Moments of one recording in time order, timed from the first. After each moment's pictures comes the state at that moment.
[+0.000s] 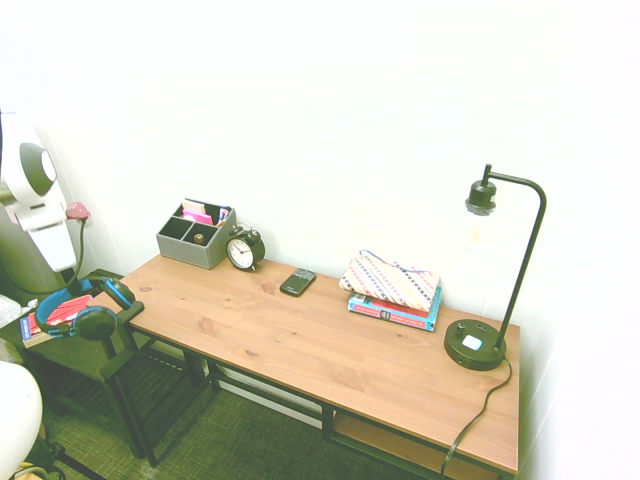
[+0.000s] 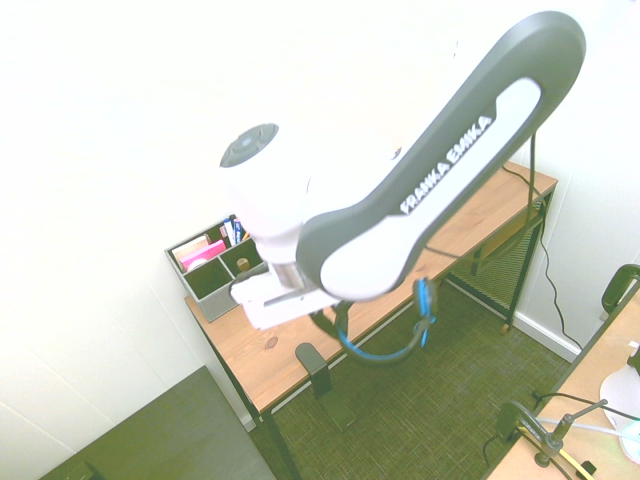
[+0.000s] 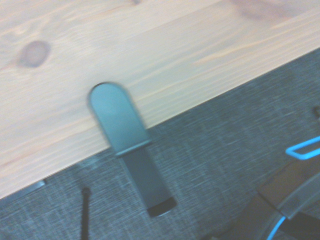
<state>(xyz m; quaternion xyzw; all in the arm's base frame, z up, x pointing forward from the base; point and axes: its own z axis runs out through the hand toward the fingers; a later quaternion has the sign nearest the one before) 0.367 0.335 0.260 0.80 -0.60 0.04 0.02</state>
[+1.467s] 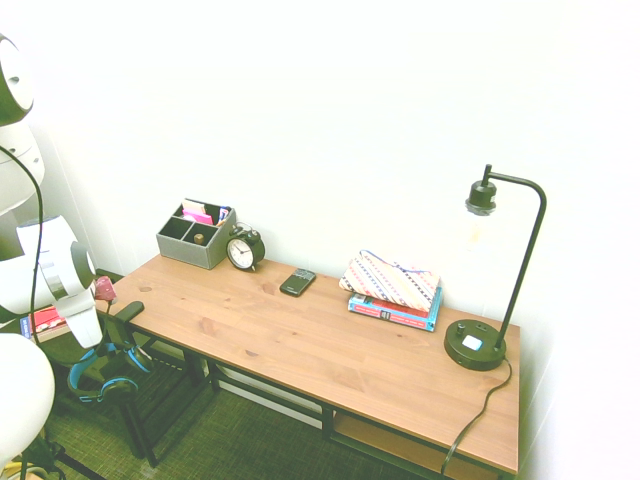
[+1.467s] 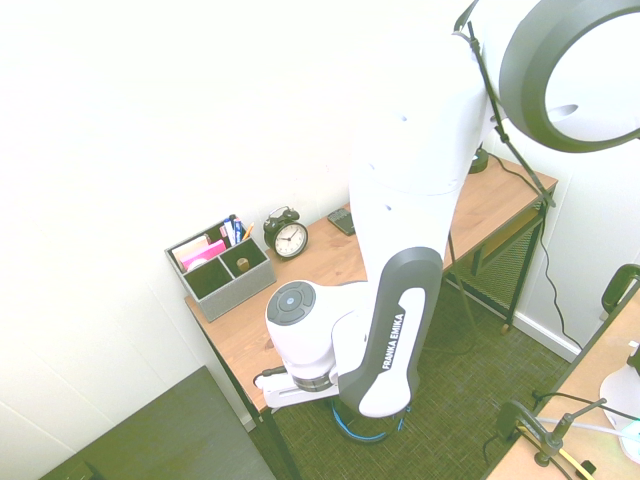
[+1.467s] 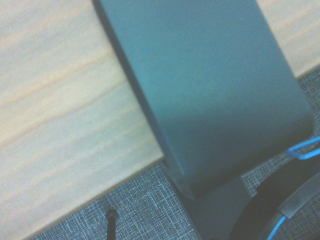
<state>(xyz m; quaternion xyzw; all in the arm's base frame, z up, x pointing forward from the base) 0.383 0.340 0.082 0.78 -0.63 0.04 0.02</state>
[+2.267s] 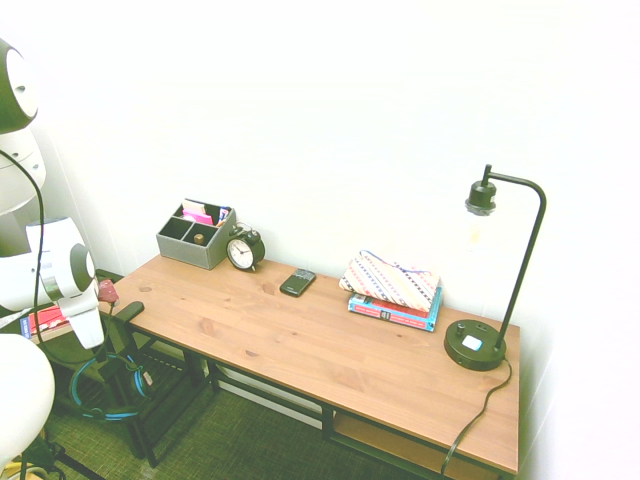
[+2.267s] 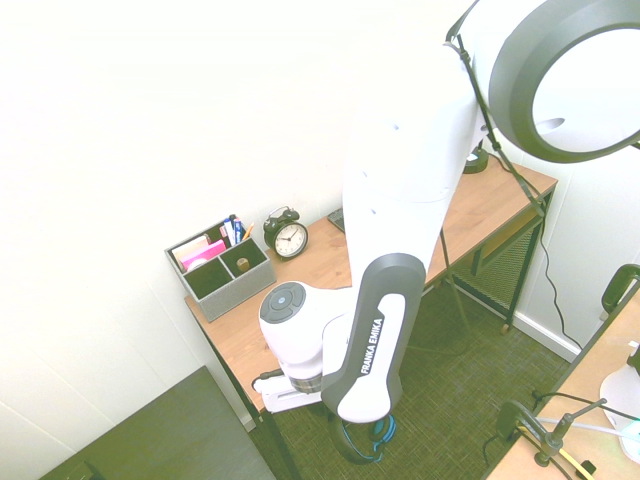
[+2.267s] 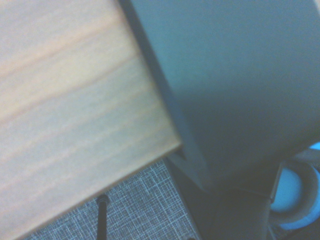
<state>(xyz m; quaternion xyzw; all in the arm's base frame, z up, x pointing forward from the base) 0.388 0.343 0.076 0.78 -0.62 0.02 0.03</state>
